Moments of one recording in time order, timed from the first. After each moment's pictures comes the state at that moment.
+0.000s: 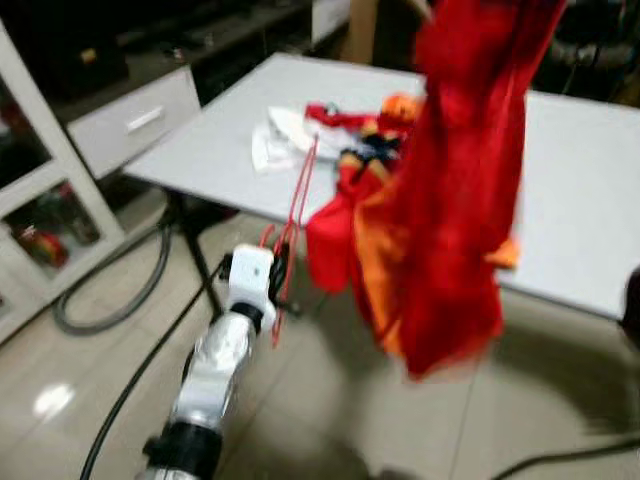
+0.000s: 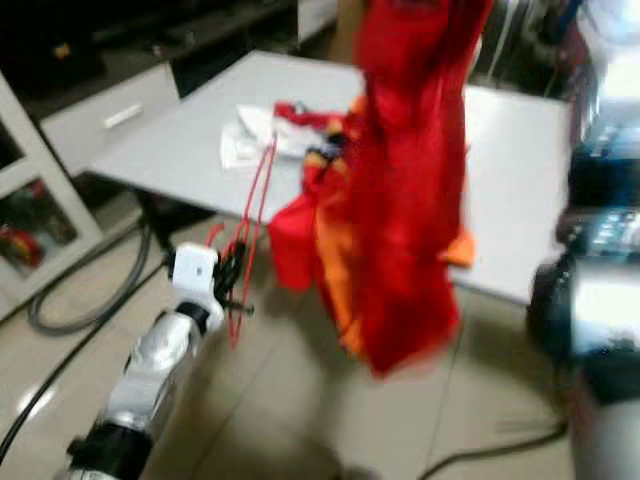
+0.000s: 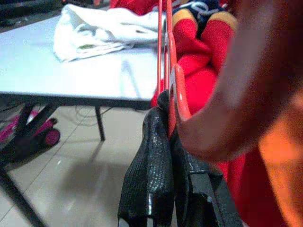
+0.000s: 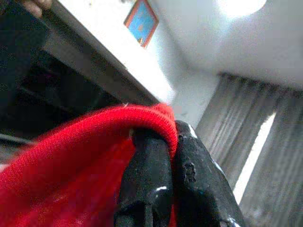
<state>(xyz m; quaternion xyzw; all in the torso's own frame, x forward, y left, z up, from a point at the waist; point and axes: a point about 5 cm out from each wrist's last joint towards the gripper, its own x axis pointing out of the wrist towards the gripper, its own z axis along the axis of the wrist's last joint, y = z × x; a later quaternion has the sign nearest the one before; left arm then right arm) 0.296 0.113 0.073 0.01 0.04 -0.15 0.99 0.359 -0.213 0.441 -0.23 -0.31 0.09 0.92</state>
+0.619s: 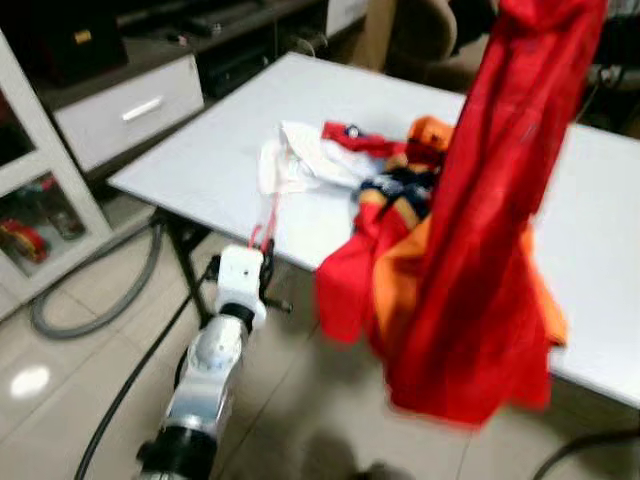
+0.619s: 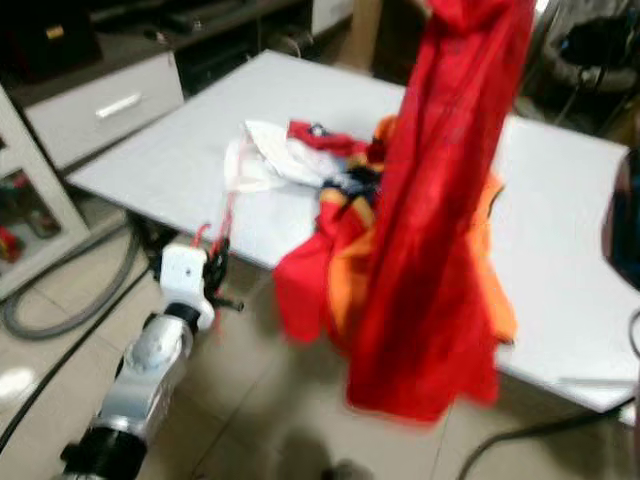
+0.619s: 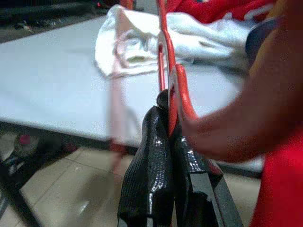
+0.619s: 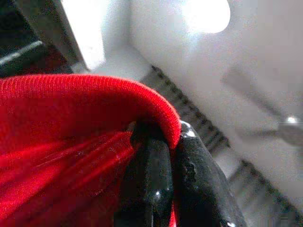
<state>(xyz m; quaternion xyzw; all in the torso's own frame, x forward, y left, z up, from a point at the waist) 0.293 0.123 0.074 0.03 0.02 -0.11 0.99 0.370 -0.258 0.469 -0.41 -0.27 -0.15 0.86</state>
